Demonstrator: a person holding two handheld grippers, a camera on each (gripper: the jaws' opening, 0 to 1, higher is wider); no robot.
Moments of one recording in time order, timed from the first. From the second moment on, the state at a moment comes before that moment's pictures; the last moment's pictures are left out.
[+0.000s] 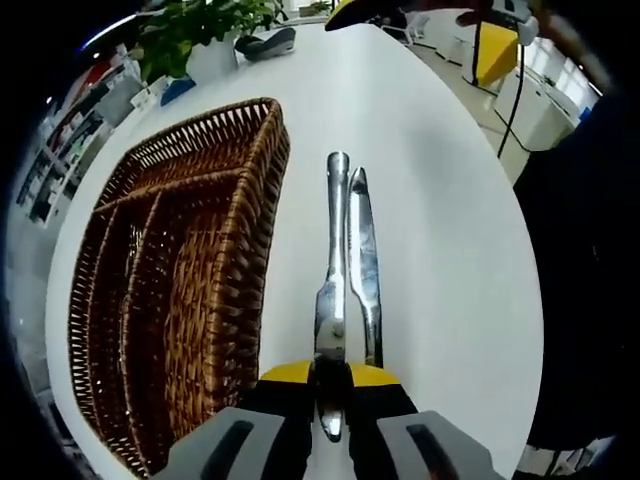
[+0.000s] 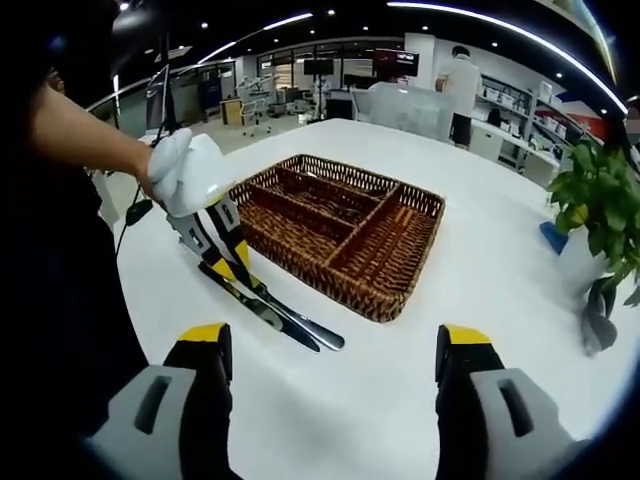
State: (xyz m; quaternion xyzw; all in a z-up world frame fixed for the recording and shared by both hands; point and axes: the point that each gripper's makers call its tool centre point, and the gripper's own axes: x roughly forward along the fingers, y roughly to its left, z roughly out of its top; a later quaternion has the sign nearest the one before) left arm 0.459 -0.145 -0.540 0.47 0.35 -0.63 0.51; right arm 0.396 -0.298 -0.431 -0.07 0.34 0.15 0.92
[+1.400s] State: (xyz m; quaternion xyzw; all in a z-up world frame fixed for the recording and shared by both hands) left arm 0.452 -0.143 -0.510 0.47 0.36 -0.65 0.48; right arm 0.428 -0.213 -0.502 -0.23 0.33 0.44 0.80
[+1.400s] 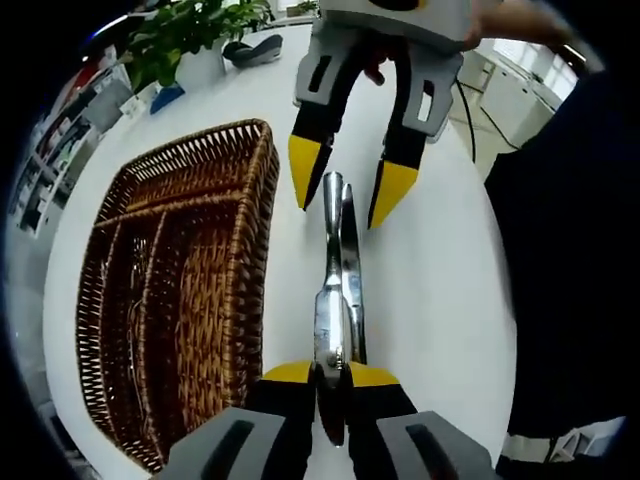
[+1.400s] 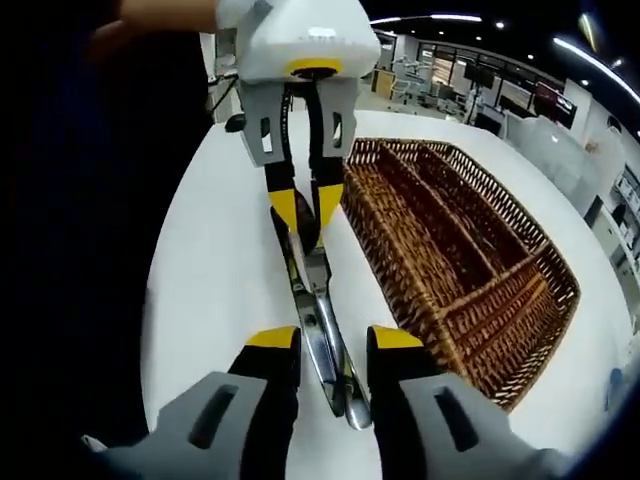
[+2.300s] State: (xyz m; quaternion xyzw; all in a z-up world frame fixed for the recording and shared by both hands) left arm 0.453 -0.150 -0.493 0.48 0.35 -0.64 0.48; right arm 0.435 -0.194 -0.521 -0.28 0.30 0.51 0.75
